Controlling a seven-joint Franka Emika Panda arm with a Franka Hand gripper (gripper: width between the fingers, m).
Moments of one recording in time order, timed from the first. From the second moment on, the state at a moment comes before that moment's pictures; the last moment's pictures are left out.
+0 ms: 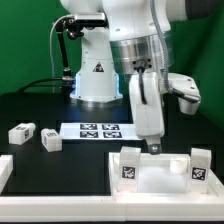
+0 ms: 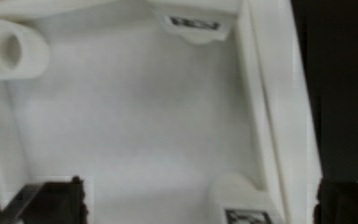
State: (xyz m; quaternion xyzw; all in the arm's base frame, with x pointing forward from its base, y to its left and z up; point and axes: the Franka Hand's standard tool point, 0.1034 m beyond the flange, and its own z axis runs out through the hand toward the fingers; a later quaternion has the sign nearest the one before) arm 0.648 0.044 0.103 -0.62 0.78 0.08 0.08
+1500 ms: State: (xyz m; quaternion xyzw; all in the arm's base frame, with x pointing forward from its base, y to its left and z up) arm 0.578 0.045 0.047 -0.69 0.72 0.01 0.07
